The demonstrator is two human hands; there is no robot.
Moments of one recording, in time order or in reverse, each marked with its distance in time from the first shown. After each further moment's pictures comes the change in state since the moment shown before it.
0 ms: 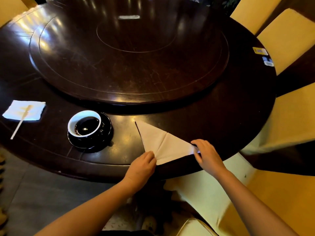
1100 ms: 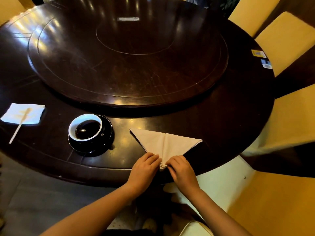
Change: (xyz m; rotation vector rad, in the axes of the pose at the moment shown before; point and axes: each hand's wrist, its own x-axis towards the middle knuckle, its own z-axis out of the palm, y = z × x) left_hand 0.002 0.002 -0.002 -0.017 0.076 -0.048; right_hand -0.020 -0.088 0.052 0.099 0.143 -0.126
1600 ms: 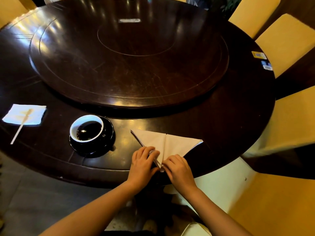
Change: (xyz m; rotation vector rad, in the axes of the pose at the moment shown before) left_hand 0.006 -0.007 -0.008 -0.058 -0.068 -0.228; right_hand 0.011 -0.011 0.003 -0.083 -0.012 -0.051
